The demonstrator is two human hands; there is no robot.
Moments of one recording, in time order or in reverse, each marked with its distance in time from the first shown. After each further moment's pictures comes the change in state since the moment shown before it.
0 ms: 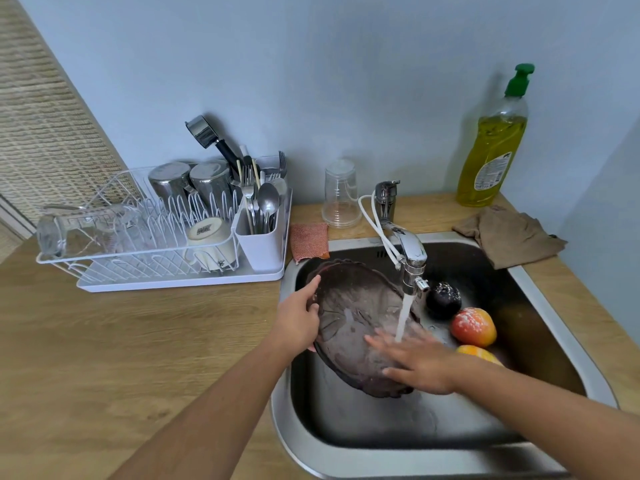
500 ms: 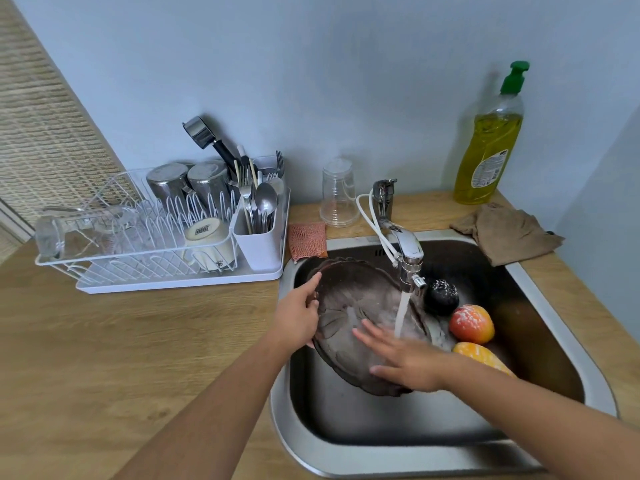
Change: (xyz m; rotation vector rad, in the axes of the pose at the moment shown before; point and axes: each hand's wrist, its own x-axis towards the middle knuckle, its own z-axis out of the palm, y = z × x) left_hand 0.000 0.004 0.000 -0.010 -0.009 0.009; right_hand 0.005 -0.017 -0.004 0.087 0.008 -0.016
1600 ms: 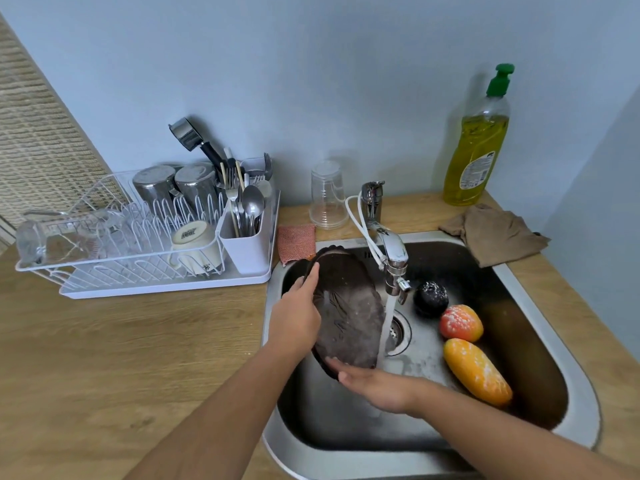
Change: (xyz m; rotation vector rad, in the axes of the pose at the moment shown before) left_hand 0.006 0.009 0.020 0.477 0.152 0.147; right_hand 0.002 -0.040 0.021 0.761 -0.192 0.040
